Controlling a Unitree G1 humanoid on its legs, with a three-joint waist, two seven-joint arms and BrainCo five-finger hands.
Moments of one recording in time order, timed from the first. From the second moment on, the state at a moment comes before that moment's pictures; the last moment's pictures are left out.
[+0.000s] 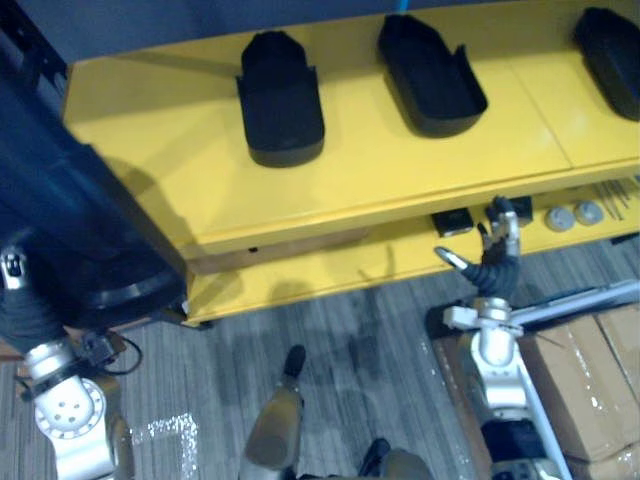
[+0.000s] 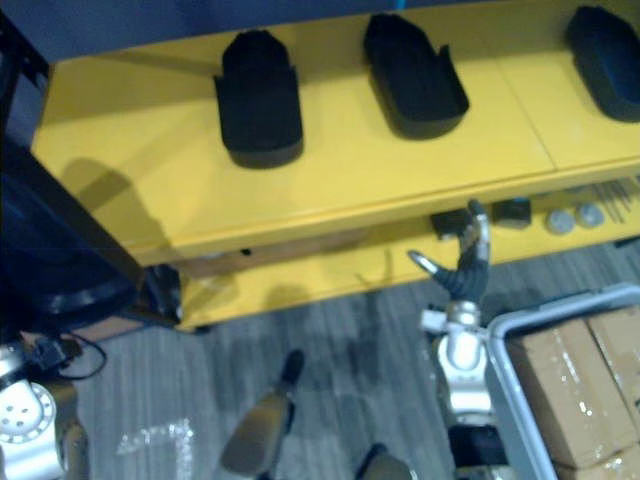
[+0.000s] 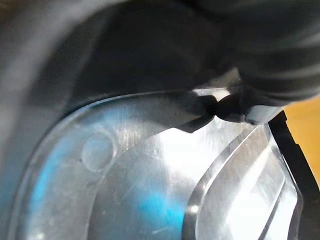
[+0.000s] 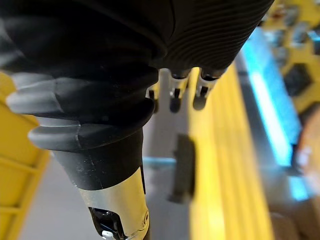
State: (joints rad) left arm 0.17 0.29 0.48 -0.46 -0.19 -0.42 0.15; right arm -0.13 -0.24 -0.08 0.12 0.15 -0.47 -0.21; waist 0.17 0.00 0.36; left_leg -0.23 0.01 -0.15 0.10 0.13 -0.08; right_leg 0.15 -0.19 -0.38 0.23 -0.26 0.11
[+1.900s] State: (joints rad) left arm 0.27 0.19 0.44 -0.39 0.04 -0.18 0.49; right arm 0.25 0.02 -0.43 0.35 0.10 -0.31 -0.59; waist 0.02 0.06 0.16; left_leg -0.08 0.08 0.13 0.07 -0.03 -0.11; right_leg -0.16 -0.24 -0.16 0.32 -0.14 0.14
